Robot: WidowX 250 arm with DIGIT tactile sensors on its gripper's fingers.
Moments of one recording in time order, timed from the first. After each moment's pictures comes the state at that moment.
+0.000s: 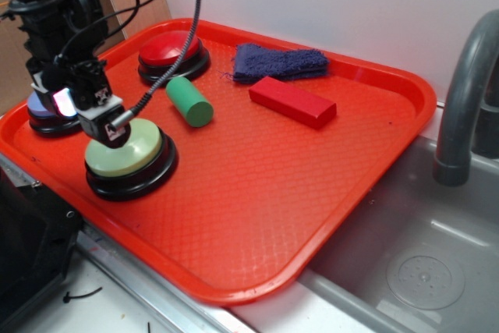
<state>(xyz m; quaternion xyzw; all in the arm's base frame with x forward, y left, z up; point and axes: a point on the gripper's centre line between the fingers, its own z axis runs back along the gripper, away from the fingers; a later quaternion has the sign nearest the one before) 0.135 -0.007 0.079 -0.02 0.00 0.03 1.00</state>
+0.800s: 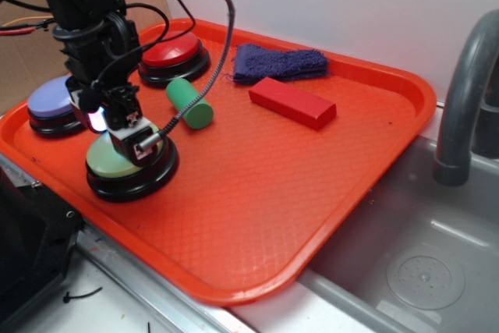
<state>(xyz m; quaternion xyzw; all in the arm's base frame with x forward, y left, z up) 0.157 -0.005 0.048 -0.01 0.01 -0.01 1.00</state>
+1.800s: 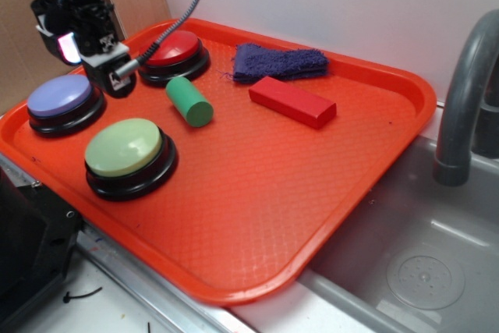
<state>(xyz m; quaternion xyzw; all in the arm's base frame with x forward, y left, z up) 0.156 -0.008 0.128 0.02 -0.01 0.00 1.00</state>
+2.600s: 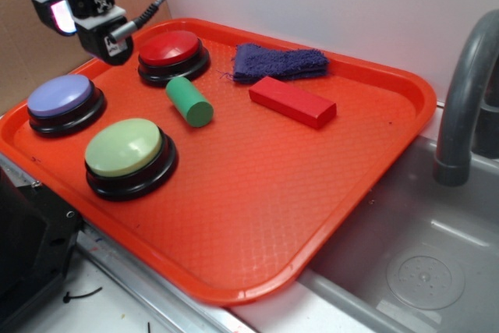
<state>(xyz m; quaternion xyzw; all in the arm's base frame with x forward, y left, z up) 0.158 -0.015 0.152 0.01 0.00 0.00 1.00</state>
